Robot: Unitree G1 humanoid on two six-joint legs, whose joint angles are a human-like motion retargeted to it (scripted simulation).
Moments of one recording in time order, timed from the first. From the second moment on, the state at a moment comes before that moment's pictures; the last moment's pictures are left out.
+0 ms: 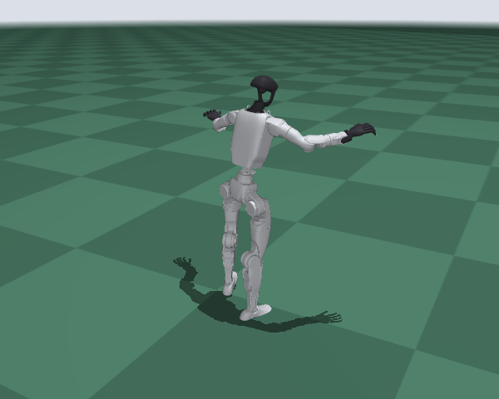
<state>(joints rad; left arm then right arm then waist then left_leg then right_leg) -0.25 1.11 0.15 0.71 0.04 0.46 0.75 -0.56 -1.20 -0.04 0.53 -0.22 0.16 -0.38 0.10 -0.10 0.19 -0.03 0.03 0.72 -0.09 -0.09 -0.03 0.01 -0.17 -0.08 -0.07 -0.02 0.26</state>
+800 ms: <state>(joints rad) -0.24 1.22 0.09 0.65 0.25 0.68 0.46 -0.38 -1.19 -0.14 0.52 -0.12 0.20 -0.24 0.00 -0.05 0.10 0.03 0.08 0.44 -0.09 -0.14 -0.08 -0.27 -0.11 -0.12 0.62 -0.16 0.06</state>
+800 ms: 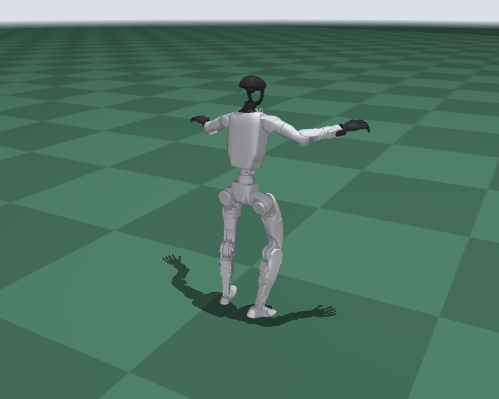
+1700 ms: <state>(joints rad) -0.76 1.14 -0.32 0.59 0.18 0.54 0.67 -0.20 -1.13 -0.26 0.44 -0.10 0.14 -0.40 -0.24 -0.05 0.18 0.08 -0.01 0.56 -0.09 -0.29 -0.12 -0.23 -0.05 -0.46 -0.07 -0.06 0.23</state>
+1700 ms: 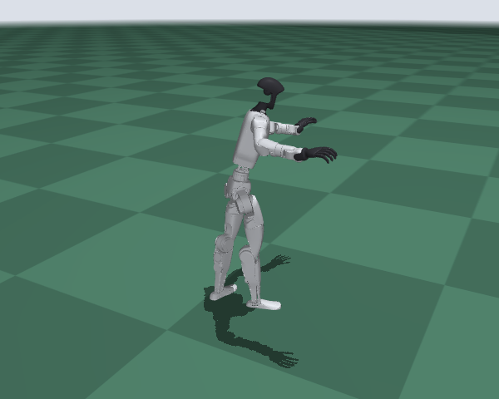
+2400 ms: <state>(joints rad) -0.70 1.15 -0.31 0.70 0.12 0.48 0.75 -0.24 -1.12 -0.16 0.41 -0.13 0.13 -0.37 -0.05 -0.10 0.20 0.15 -0.03 0.00 0.53 -0.44 0.03 -0.03 0.04 0.48 -0.09 0.16 0.26</state>
